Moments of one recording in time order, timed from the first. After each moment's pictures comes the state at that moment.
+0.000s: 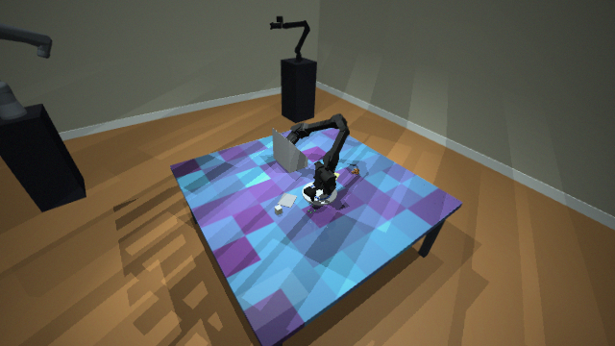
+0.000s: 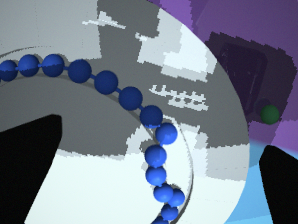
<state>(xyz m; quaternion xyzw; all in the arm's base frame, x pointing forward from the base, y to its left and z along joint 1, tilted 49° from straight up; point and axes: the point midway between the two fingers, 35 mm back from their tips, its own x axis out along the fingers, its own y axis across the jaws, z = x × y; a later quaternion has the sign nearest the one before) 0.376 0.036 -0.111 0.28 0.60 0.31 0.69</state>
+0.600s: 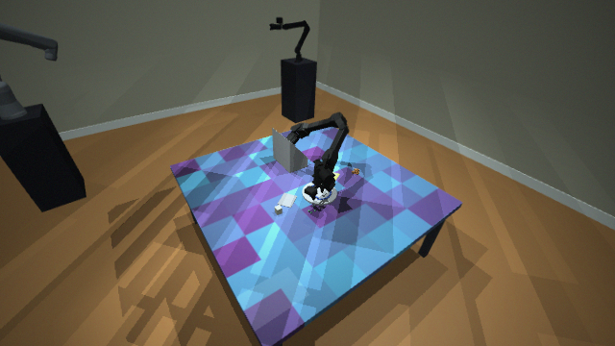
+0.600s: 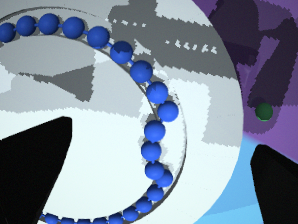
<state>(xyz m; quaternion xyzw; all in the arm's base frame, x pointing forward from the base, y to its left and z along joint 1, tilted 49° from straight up) 0.368 0.029 -0.107 0.21 0.57 0.36 0.71</state>
